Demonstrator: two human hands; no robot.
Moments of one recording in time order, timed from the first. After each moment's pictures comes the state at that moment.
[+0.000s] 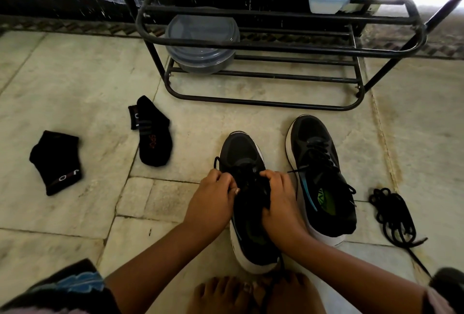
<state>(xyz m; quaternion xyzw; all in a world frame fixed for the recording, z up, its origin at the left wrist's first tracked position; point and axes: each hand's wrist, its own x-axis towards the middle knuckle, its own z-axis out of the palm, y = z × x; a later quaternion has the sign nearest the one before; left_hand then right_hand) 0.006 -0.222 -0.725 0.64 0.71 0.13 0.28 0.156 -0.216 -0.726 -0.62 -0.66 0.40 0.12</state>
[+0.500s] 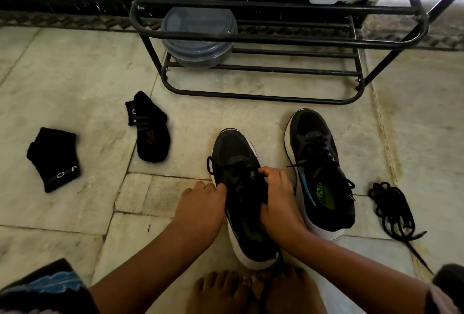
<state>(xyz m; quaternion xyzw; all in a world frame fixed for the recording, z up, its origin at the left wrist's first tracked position) 0.000 -0.233 -0.705 0.71 0.65 -0.22 0.13 0.157 -0.215 -0.729 -0.62 -0.66 0.40 0.14</state>
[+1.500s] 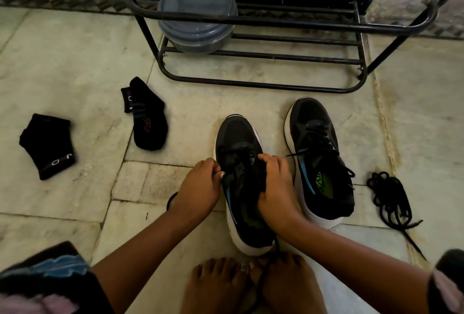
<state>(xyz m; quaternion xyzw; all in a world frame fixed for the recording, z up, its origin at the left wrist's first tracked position) -0.011 -0.227 -0.748 0.61 0.72 0.17 0.29 0.155 -0.216 -0.728 -0.63 -0.65 0.41 0.12</state>
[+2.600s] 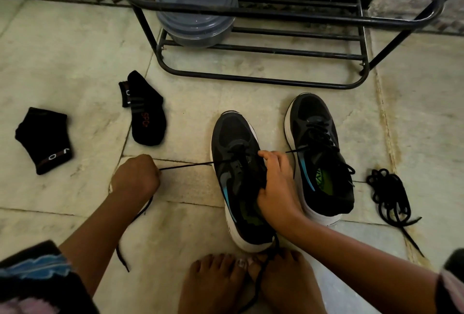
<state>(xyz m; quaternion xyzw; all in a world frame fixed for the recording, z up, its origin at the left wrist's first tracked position) -0.109 -0.220 -0.753 0.47 0.86 -0.11 0.18 0.157 -0.217 -0.732 -0.63 -0.65 0.40 0.13</state>
